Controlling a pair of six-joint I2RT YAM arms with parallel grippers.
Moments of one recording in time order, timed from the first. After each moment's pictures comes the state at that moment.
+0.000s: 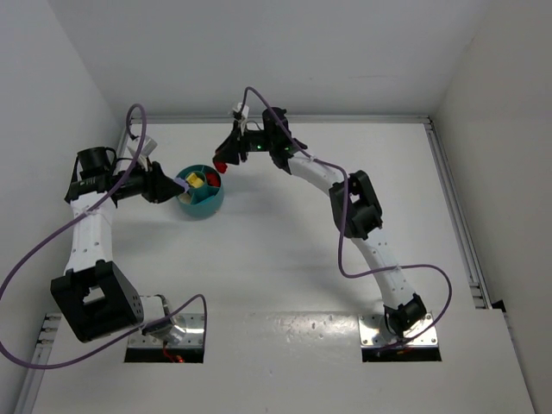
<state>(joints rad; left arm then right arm) 0.38 1.28 1.10 -0.69 1.06 0.49 0.58 2.54 2.12 0.30 -0.91 0.11</state>
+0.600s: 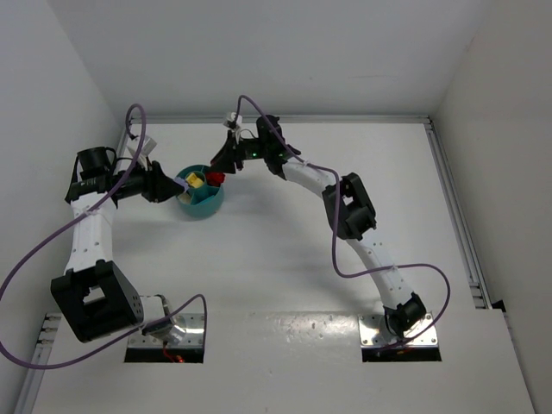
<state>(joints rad) 0.38 1.28 1.09 -0.66 1.05 0.46 0.61 2.60 2.14 0.33 -0.98 0.14</state>
